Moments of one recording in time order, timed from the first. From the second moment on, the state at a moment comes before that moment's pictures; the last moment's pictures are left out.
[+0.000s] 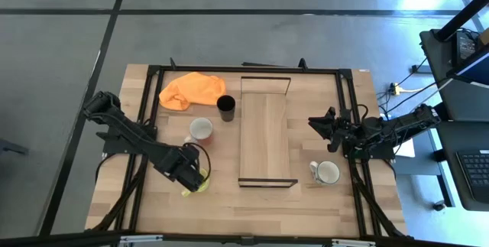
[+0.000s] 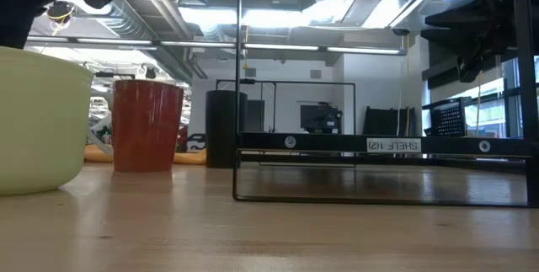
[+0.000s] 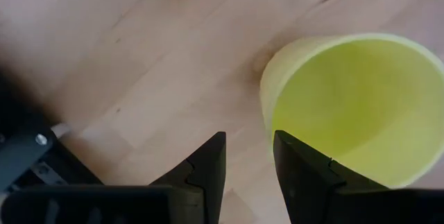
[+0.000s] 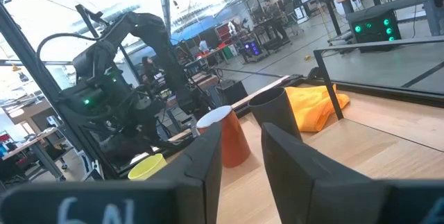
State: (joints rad) left arm -0.58 1.55 1.16 -1.19 -0.08 -1.51; right arm 0.31 0.14 0.01 0.29 0.55 0.38
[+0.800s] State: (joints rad) left arm -0.57 1.55 1.12 -1.09 -0.14 -1.54; right arm 0.31 0.14 0.01 0.29 0.55 0.38
